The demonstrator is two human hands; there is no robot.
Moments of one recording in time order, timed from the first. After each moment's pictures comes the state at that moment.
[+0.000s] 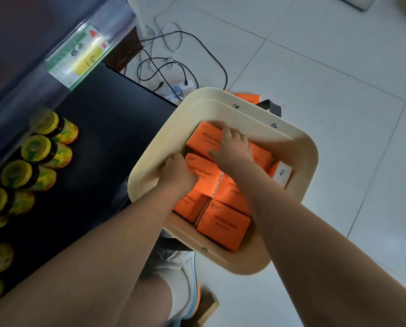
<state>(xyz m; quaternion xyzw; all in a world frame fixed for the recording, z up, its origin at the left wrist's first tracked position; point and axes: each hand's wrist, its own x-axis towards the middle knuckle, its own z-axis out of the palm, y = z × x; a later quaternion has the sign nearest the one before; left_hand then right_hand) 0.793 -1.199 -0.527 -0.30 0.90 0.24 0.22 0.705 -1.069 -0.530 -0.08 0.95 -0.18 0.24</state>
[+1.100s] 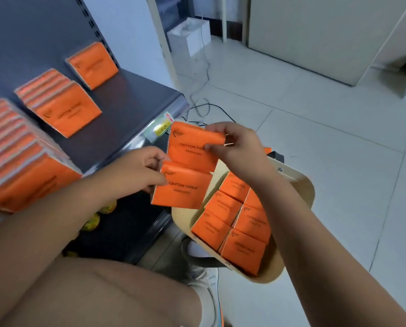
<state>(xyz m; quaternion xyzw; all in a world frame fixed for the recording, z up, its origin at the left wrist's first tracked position) 0.871 -1.288 -0.258 -0.19 0.87 0.44 0.15 0.749 -1.078 -0.324 -0.22 0.75 -0.62 0.07</state>
